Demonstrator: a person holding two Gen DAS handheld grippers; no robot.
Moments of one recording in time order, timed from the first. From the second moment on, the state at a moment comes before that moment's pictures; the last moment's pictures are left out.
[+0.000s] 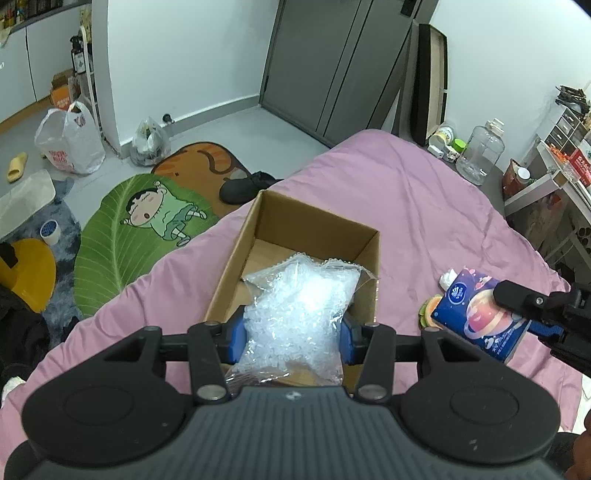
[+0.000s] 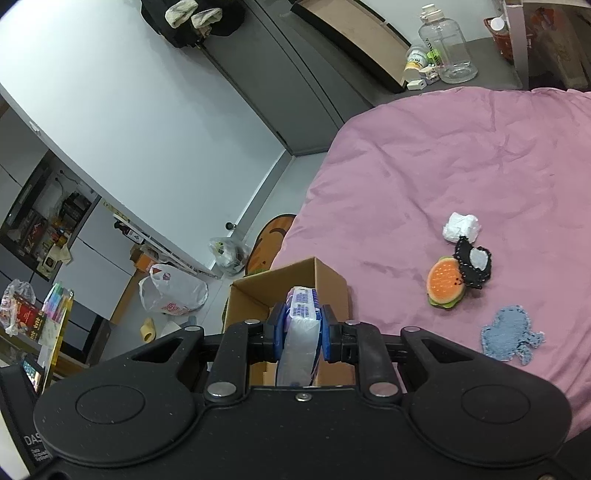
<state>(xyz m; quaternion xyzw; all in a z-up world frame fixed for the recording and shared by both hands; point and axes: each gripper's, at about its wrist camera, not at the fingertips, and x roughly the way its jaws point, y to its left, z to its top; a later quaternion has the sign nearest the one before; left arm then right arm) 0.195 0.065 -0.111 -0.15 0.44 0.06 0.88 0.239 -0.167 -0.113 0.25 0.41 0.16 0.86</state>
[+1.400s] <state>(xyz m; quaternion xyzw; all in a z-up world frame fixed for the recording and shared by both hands) 0.255 0.104 -0.161 -0.17 0.50 0.08 0.85 0.329 -0.069 -0.148 0.22 0.45 0.21 0.84</state>
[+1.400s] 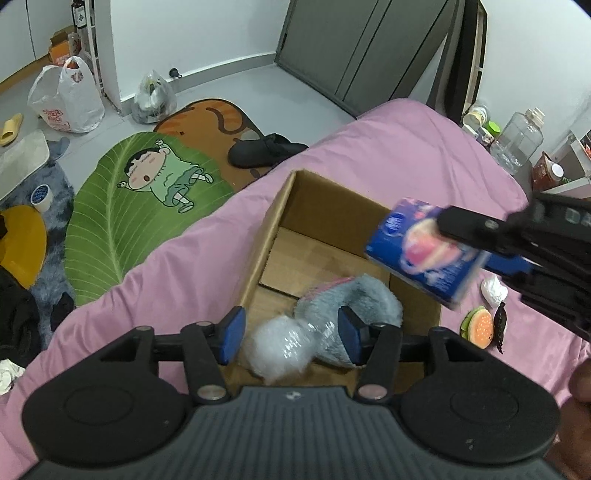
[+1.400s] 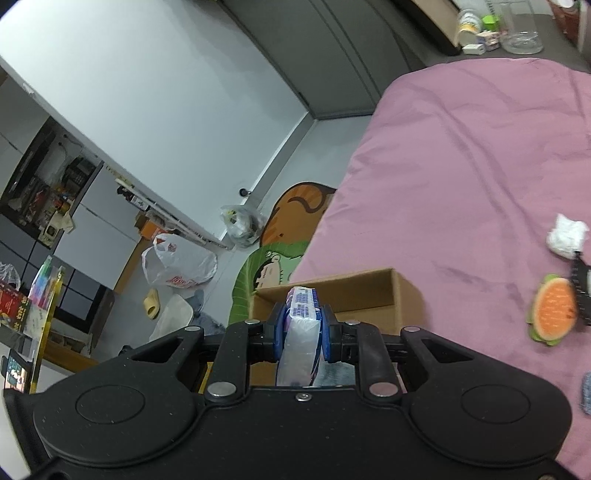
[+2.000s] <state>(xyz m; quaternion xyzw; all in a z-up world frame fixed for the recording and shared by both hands) 0.242 0.108 -0.155 -0.18 0.50 0.10 0.84 0.317 -0.087 -0.147 0.23 0.46 0.18 0.84</state>
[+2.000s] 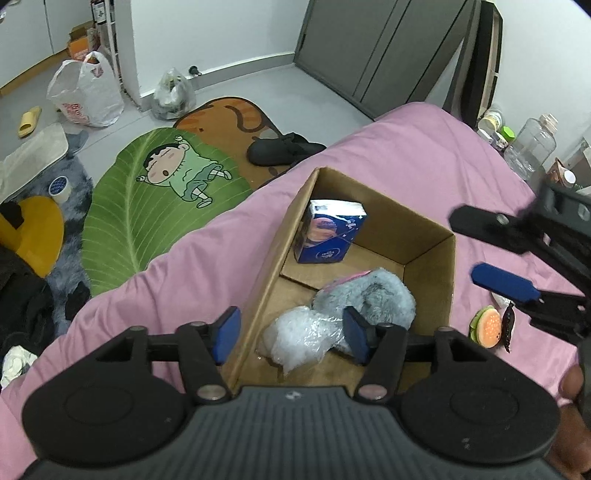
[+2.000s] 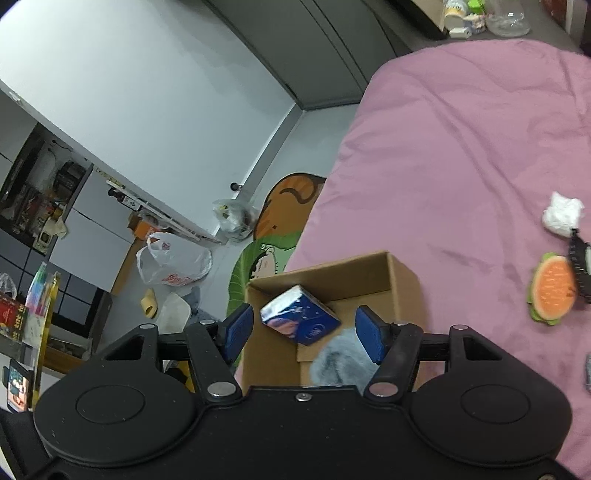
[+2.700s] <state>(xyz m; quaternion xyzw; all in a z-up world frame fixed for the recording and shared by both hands) 0.196 0.073 -0.112 -0.14 0.48 0.09 0.86 0.245 -0.147 -0.120 0.22 0.44 0.15 0.86</state>
